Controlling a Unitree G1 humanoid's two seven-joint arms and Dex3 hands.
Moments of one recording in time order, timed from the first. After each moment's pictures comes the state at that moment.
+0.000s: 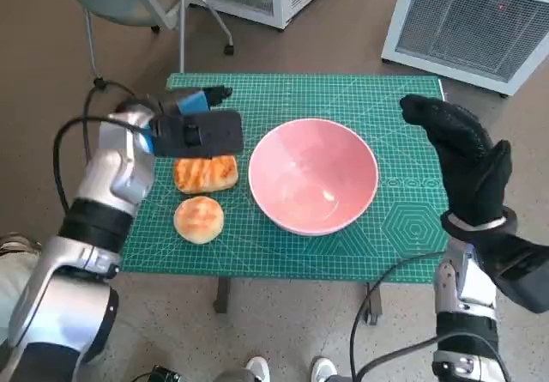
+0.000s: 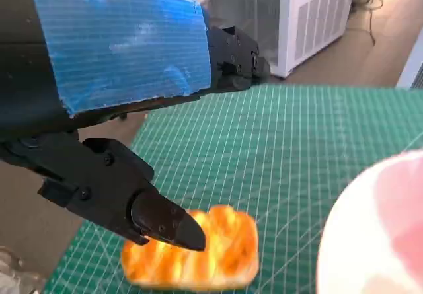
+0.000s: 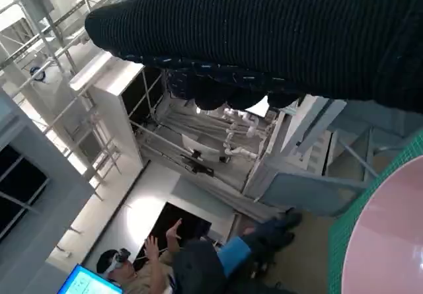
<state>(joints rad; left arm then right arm) -1.04 0.50 -0.42 0.77 0.63 0.14 -0.47 -0.55 -0.19 -0.21 0.48 0.36 -0.72 0.58</state>
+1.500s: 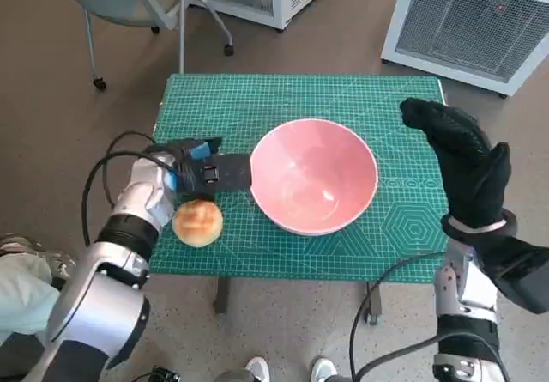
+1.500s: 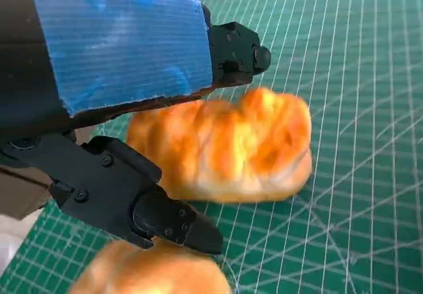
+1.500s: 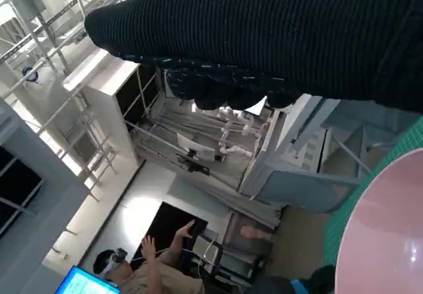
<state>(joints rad) -1.06 0.34 -0.51 1.27 0.66 0.09 -0.27 -0.53 -0.19 -0.21 0.47 0.36 -0.71 0.58</state>
